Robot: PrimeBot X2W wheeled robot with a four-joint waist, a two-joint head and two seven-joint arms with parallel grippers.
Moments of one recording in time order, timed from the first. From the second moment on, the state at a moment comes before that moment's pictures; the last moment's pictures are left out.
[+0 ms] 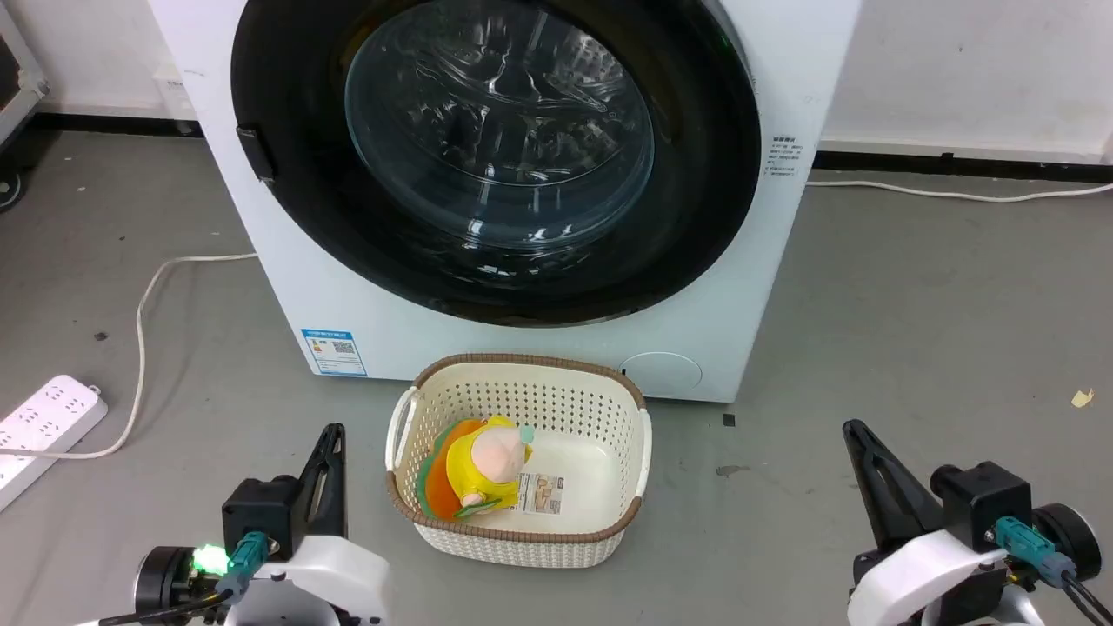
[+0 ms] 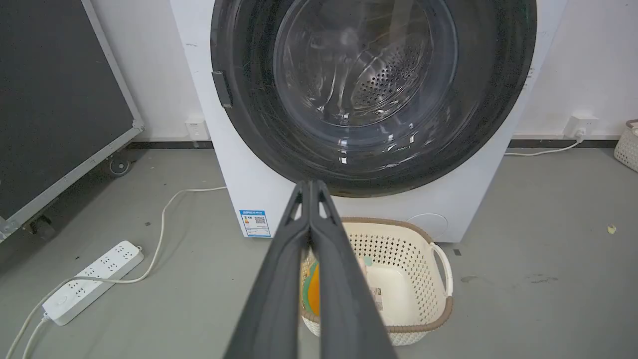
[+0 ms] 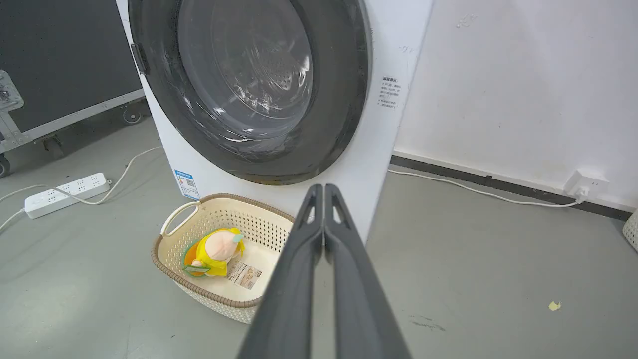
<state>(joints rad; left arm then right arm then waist) -0.01 0.05 0.00 0.00 -0.01 0.00 0.00 -0.02 -0.05 0.00 0.00 0.01 0.13 0.00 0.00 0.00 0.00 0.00</state>
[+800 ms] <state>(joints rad) -0.01 0.05 0.00 0.00 -0.01 0.00 0.00 -0.02 -0.05 0.00 0.00 0.01 0.13 0.00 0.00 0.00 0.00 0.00</state>
